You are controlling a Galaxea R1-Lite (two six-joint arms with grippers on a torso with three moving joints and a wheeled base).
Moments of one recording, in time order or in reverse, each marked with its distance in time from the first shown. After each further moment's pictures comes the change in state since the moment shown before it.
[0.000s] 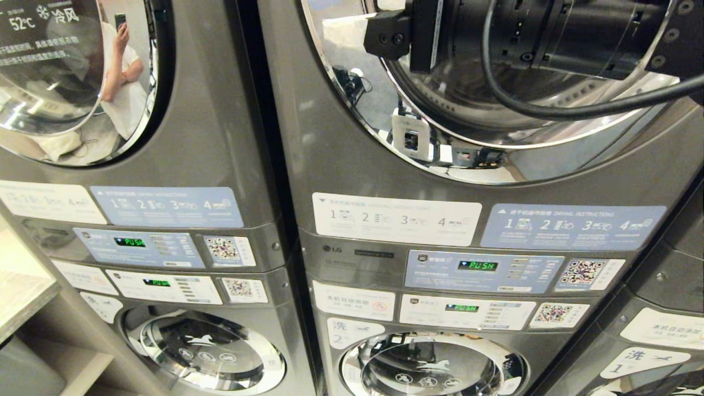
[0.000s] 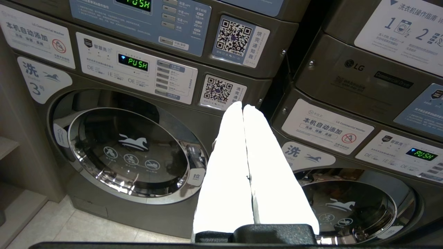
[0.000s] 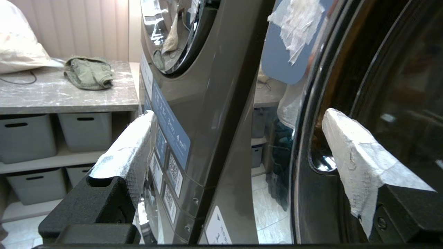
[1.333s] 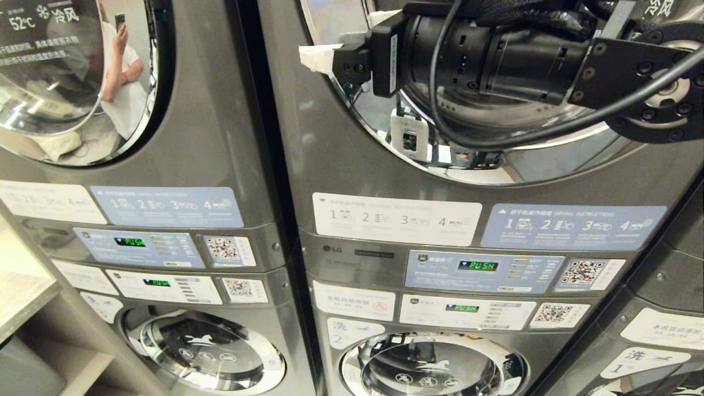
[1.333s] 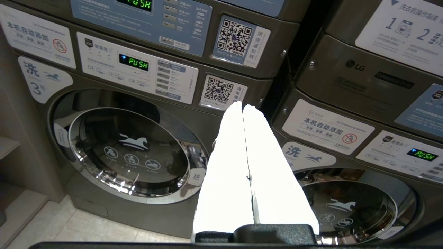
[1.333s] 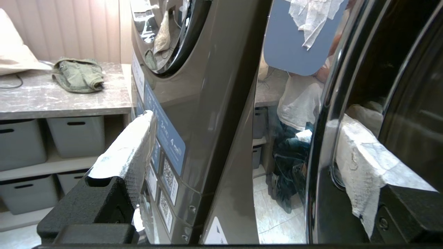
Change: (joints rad) left arm 0.000 0.000 0.000 0.000 0.000 0.000; right arm 0.027 0.076 -0.010 -0.078 -0.052 0.006
